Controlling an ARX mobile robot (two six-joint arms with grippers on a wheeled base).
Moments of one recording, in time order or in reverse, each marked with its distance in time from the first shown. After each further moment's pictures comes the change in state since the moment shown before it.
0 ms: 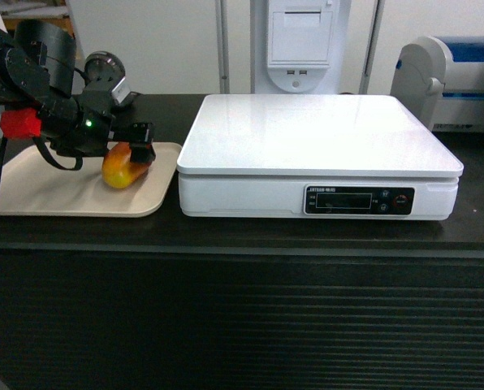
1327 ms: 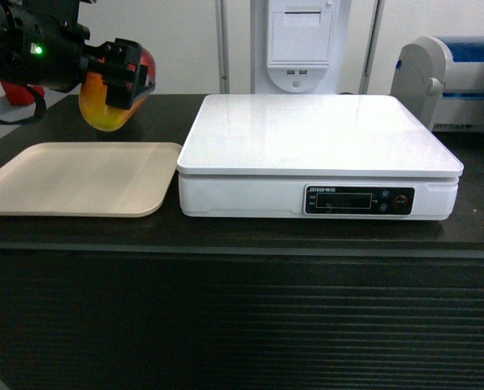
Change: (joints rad) left arm -0.118 -0.649 -0.758 0.470 0.008 0.089; right arm 0.000 0.000 0.000 0.000 0.000 0.000
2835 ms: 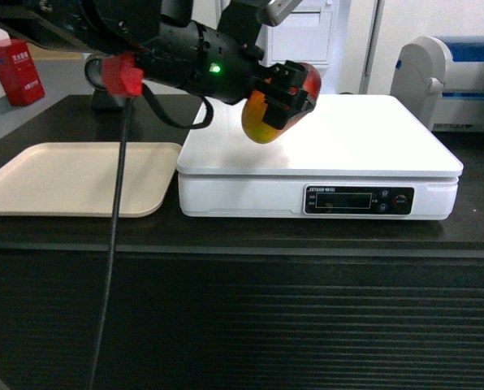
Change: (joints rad) left arm -0.237 0.313 0.395 -0.122 0.252 0.089; right arm 0.000 0.000 0.000 0.000 0.000 0.000
